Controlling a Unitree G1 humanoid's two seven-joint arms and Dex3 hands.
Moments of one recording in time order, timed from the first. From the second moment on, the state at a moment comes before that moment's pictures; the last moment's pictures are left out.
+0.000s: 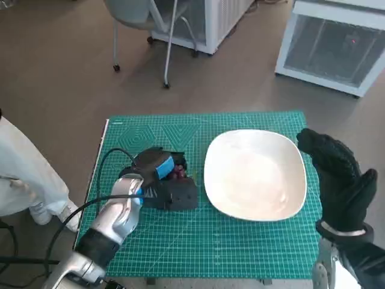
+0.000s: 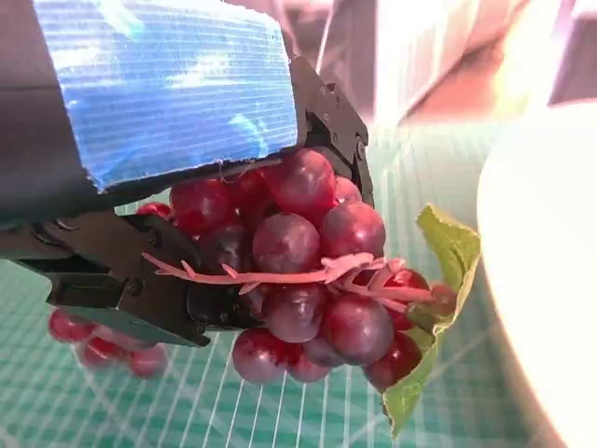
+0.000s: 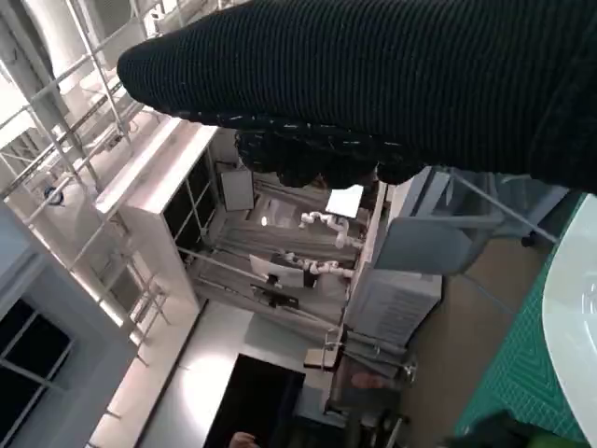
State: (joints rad) left arm -0.72 0.43 -0.46 0.42 0.71 0.21 -0.21; right arm -0.34 -0.14 -0.18 0.18 0.31 -0.59 0.34
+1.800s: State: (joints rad) left arm -0.82 0.24 -0.49 0.09 0.82 0.20 -0.33; right arm -0.35 -0.14 -0.18 0.19 0.31 -0.61 0.34
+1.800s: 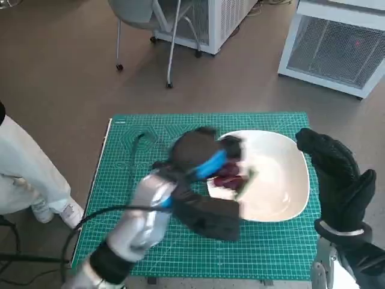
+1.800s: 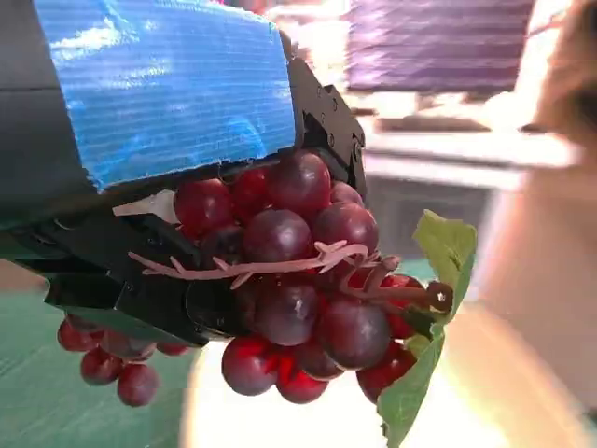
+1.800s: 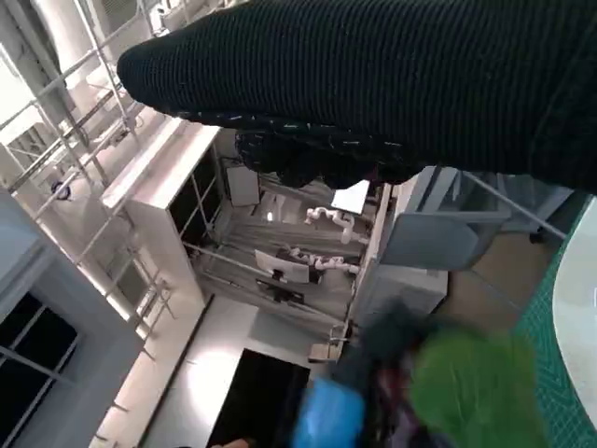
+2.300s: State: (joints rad) left arm -1.02 0.11 -0.56 0.39 0.82 0.13 -0.31; right arm -0.32 -0.14 -0.19 0.15 0.31 -0.61 0.34
